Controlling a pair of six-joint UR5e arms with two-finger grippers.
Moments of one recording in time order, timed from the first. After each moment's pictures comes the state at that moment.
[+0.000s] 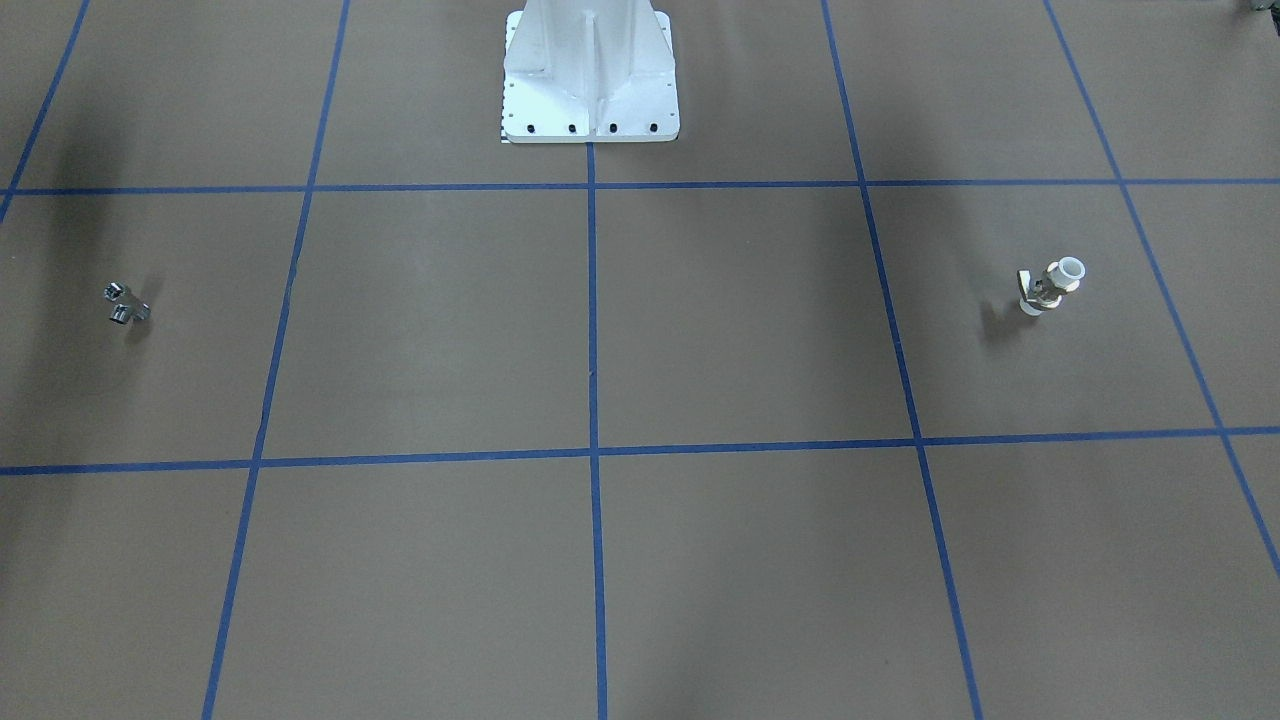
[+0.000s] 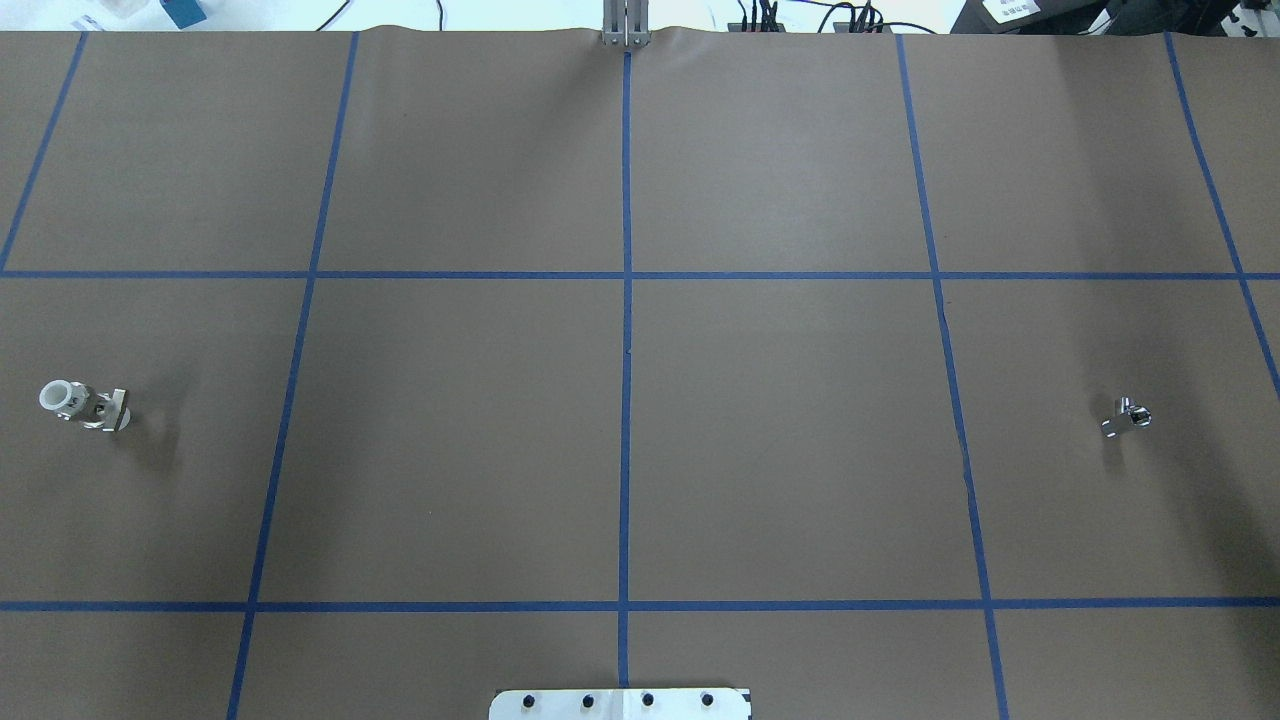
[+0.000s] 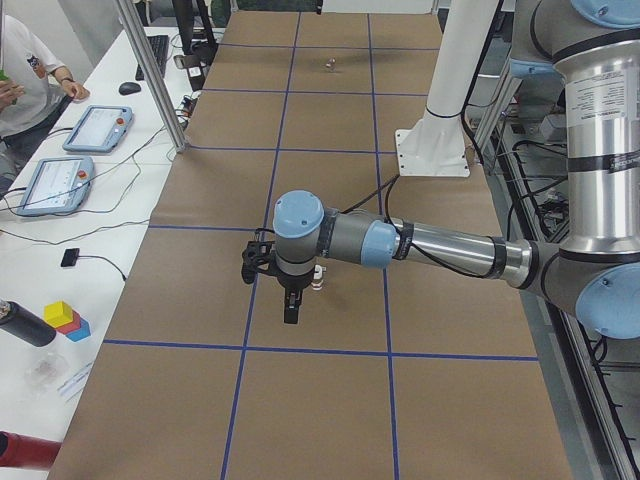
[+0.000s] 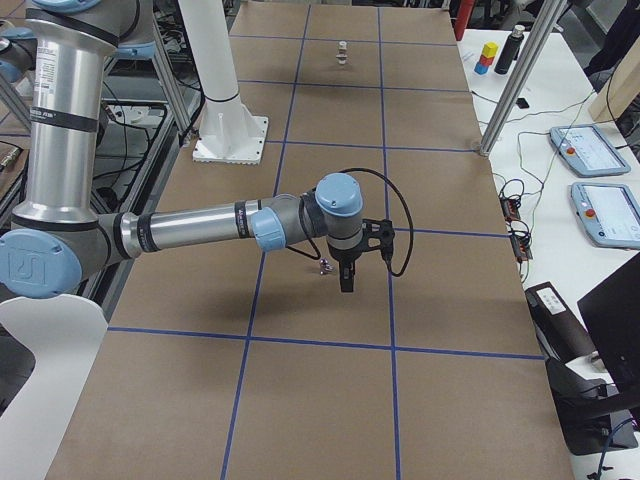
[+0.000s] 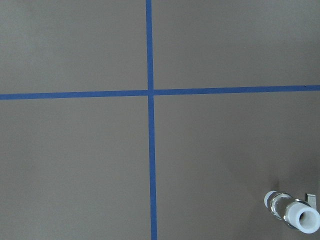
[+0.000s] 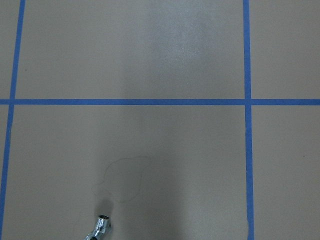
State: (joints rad) left arm -1.53 -1.43 -1.89 -1.58 -2.34 -0.12; right arm 1.43 -1.74 1.90 -1.40 2.37 0.33
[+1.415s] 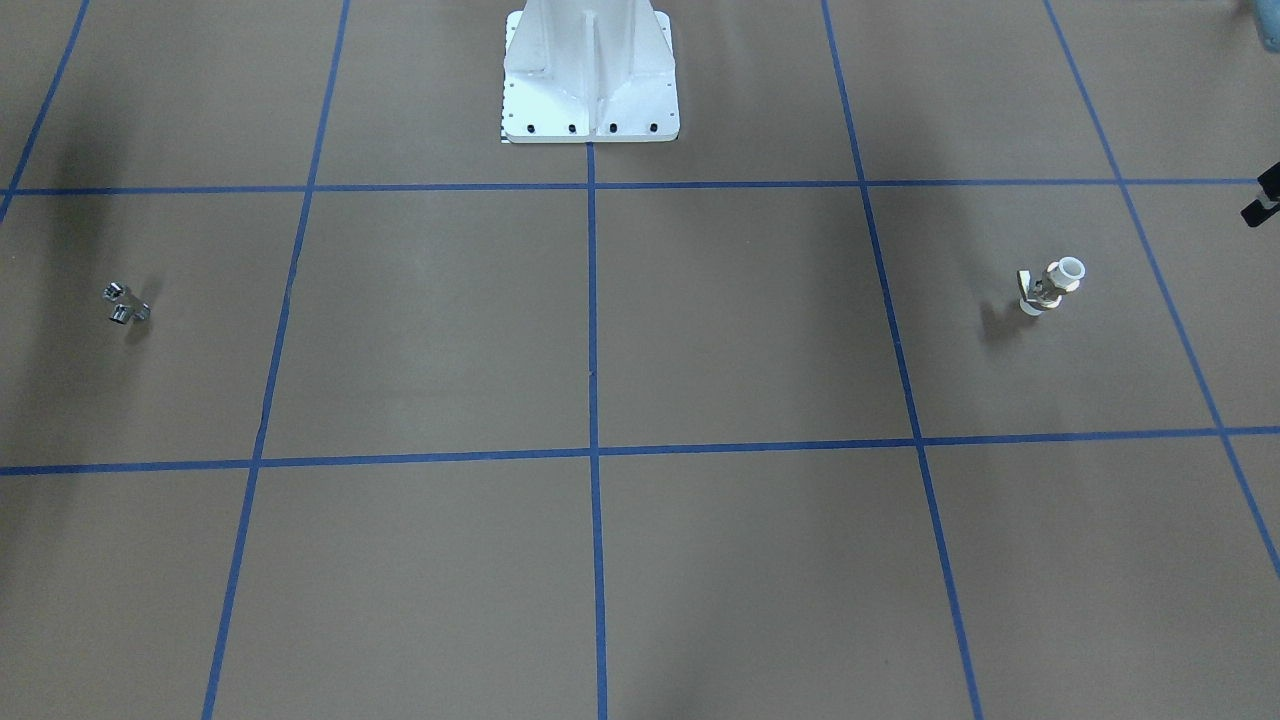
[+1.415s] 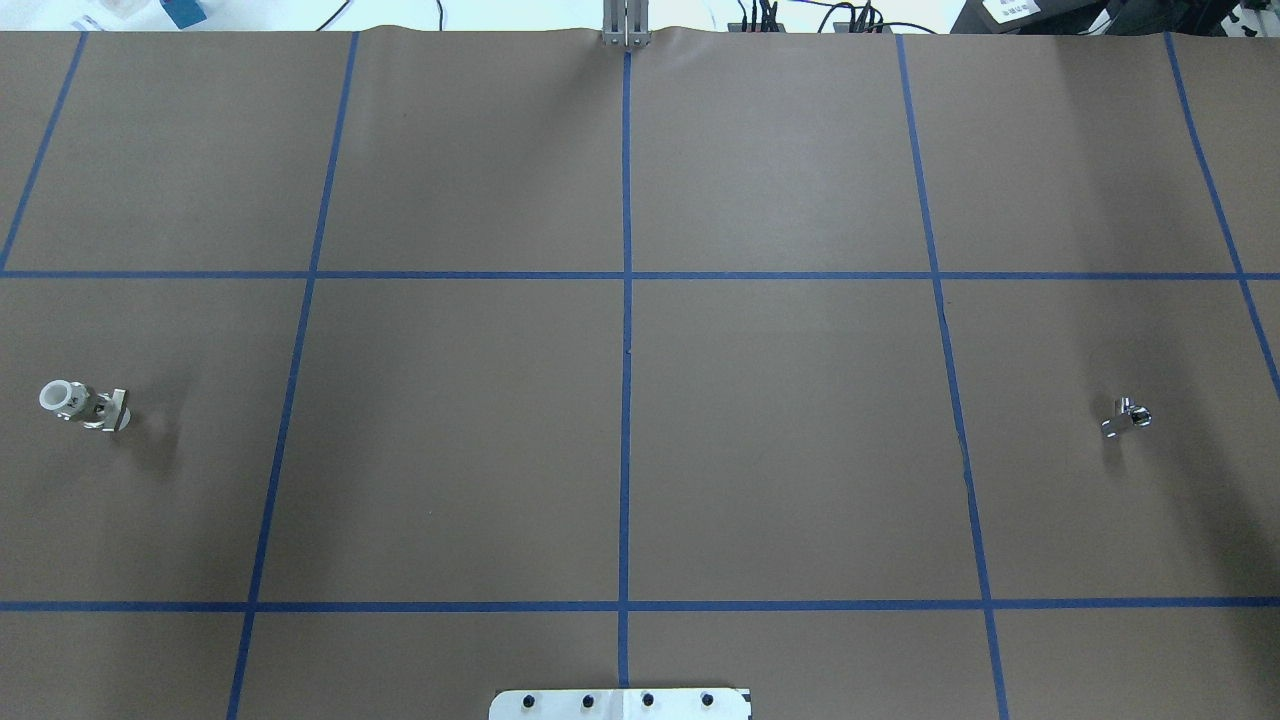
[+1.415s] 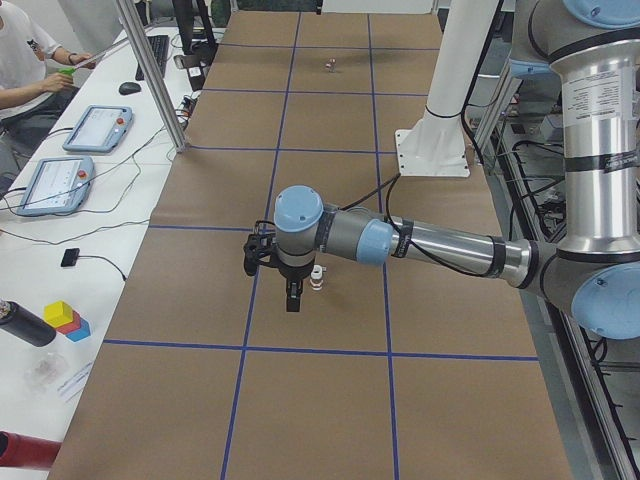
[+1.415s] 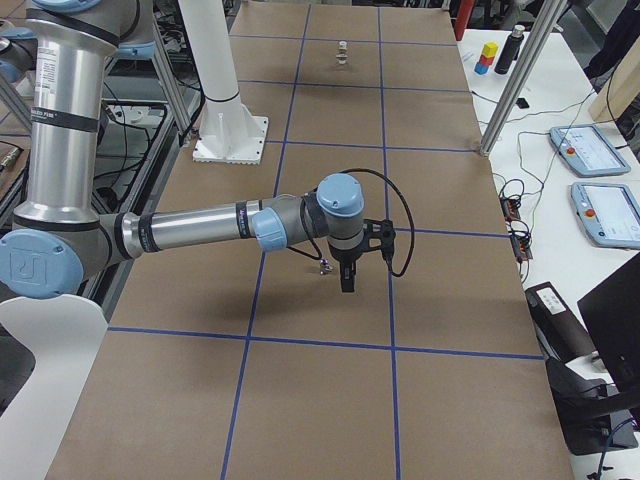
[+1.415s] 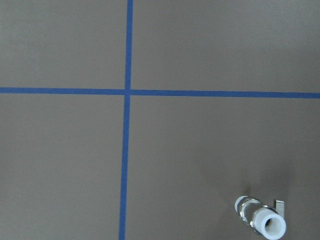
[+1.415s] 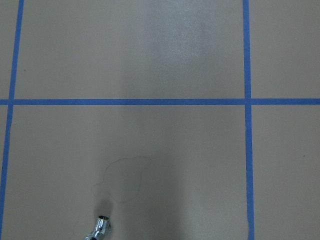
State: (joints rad) left arm -1.44 -1.43 -1.89 -1.67 -2.41 -0.33; right arm 1.43 -1.73 1.90 -1.40 2.38 0.33
